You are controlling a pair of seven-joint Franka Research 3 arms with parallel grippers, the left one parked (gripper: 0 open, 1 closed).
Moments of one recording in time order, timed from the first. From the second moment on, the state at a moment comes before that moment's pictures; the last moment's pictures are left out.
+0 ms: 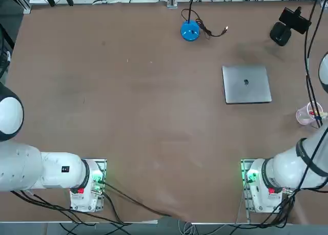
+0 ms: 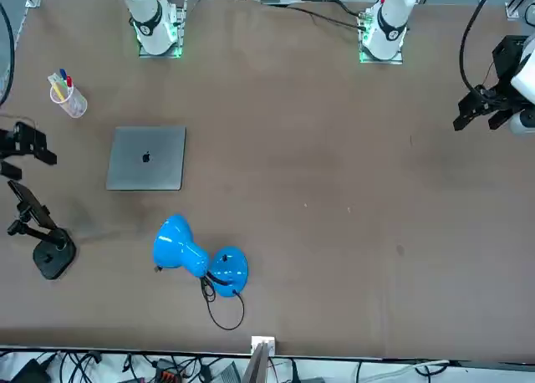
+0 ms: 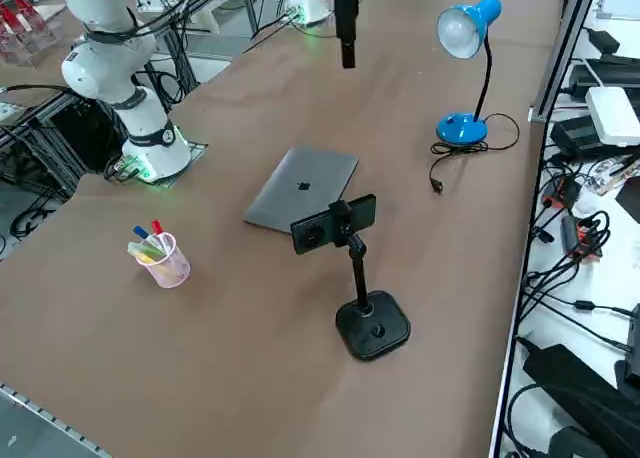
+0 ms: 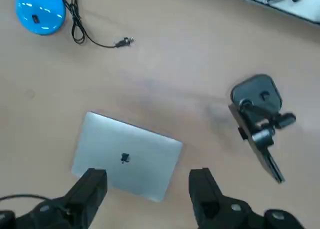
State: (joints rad) arm 0.06 0.27 -0.15 -1.25 0.04 1.51 -0.38
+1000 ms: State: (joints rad) arm 0.08 -0.14 -0.13 -1.73 0.01 1.57 -0.21
